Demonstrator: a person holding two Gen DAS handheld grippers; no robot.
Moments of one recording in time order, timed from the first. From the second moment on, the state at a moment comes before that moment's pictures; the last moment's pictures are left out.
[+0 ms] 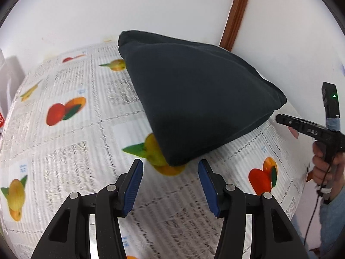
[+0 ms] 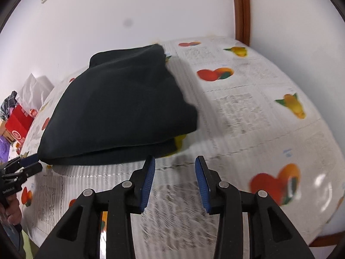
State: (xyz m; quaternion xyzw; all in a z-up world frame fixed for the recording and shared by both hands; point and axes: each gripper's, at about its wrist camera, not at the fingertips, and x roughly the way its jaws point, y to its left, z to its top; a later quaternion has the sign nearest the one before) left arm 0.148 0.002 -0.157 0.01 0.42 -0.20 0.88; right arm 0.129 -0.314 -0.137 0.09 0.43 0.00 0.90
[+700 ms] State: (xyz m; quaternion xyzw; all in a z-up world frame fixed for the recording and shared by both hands) left arm 0.187 -0.021 -0.149 0.01 0.42 -0.14 0.90; right arm 0.208 -0.325 -0.144 0.11 0.40 0.06 0.91
